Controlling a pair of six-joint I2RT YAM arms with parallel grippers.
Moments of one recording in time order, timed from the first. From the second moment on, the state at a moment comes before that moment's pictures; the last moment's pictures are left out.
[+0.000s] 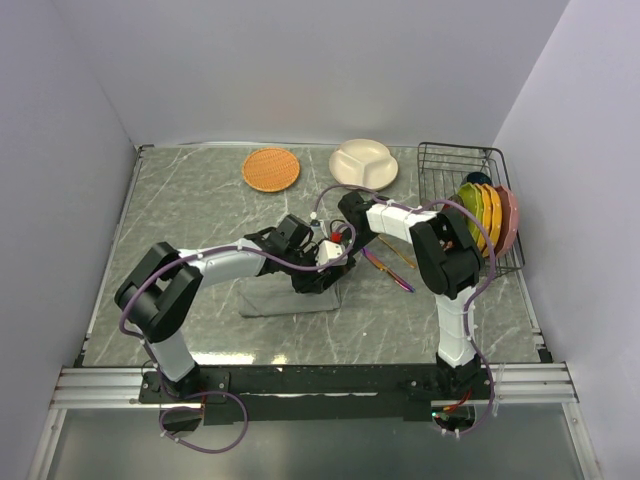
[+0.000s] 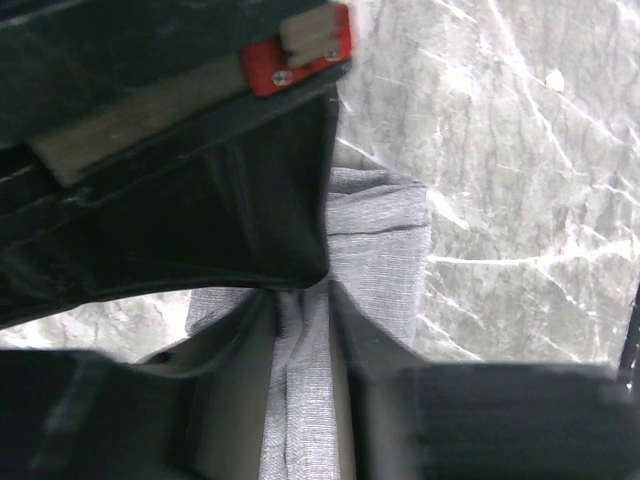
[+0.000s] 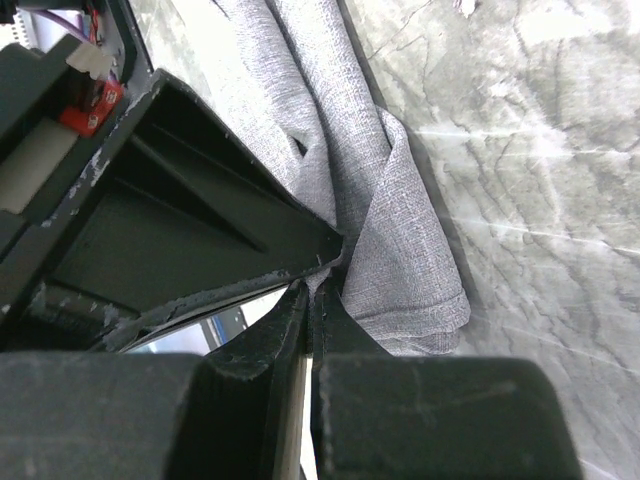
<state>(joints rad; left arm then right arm) -0.73 1.72 1.00 -0.24 0.55 0.45 0.50 2.07 1.39 -0.80 -0.94 -0.26</state>
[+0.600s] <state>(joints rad) -0.73 1.73 1.02 -0.30 0.54 0.38 0.49 2.07 1.39 -0.82 -0.92 -0.20</state>
